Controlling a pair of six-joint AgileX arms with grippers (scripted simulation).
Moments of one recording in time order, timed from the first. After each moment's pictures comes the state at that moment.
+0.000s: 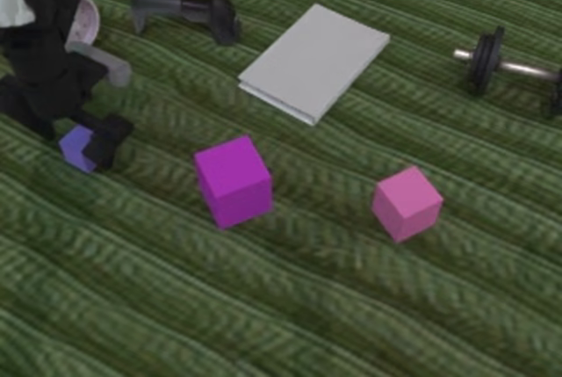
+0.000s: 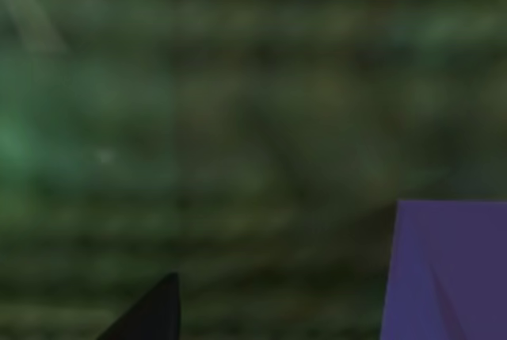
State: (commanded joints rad) left arm -0.07 2.36 1.75 -0.96 0.00 0.50; right arm 0.00 0.00 0.00 0.00 0.00 0.00
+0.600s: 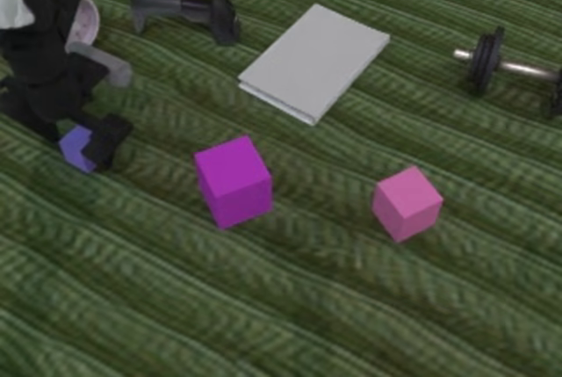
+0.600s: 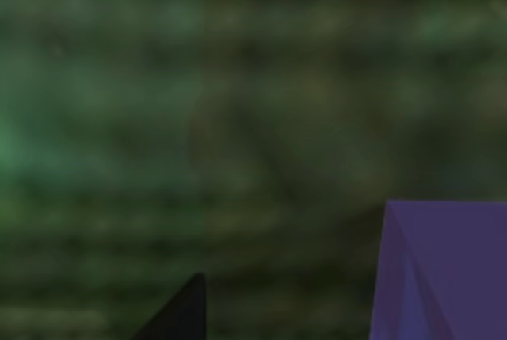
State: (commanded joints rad) left arm -0.07 2.37 1.73 -0.94 0.00 0.50; right arm 0.00 0.00 0.00 0.00 0.00 0.00
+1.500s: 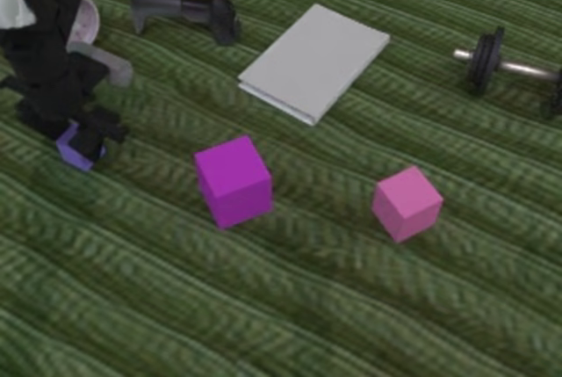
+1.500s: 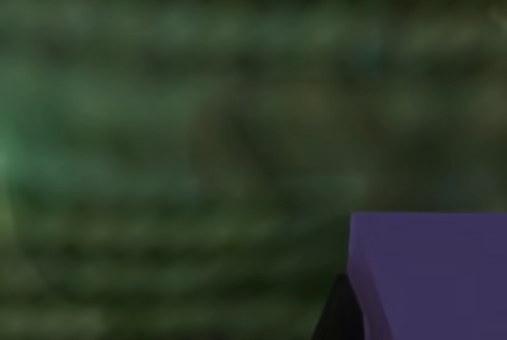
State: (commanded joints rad) left arm -0.07 2.37 1.73 -0.94 0.00 0.50; right arm 0.00 0.00 0.00 0.00 0.00 0.00
